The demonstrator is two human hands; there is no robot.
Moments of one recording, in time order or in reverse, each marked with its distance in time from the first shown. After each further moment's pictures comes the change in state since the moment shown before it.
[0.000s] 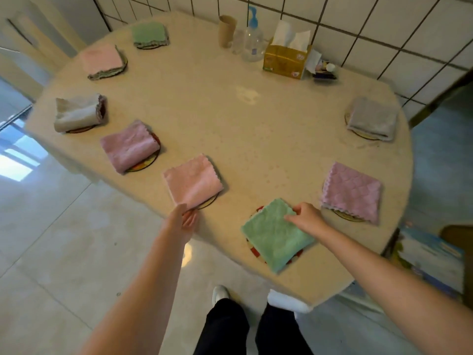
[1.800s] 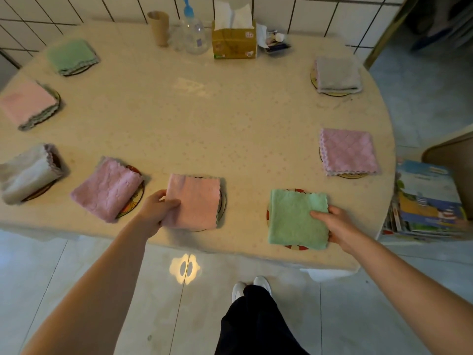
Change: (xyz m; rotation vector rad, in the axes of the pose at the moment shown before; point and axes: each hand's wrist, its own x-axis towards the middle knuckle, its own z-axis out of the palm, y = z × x) left_hand 0.077 0.136 0.028 1.188 -0.425 0.289; right_hand -0.056 0.014 0.056 1.000 0.217 0.405
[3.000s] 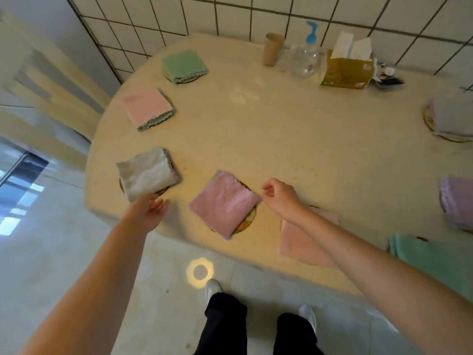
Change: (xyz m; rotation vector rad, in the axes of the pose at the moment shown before) left_hand 0.045 0.009 -0.297 -0.971 0.318 -0.237; right_hand -0.051 -0.141 0.400 -0.776 -0.151 -0.638
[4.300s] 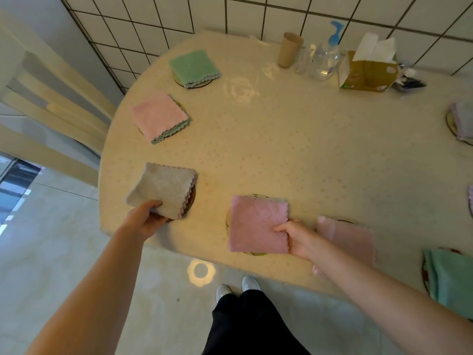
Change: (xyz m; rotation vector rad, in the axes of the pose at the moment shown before) left_hand 0.081 0.072 -0.025 0.137 -0.153 -0.024; right_hand 0.000 -0.030 0.055 1.013 -0.274 0.743
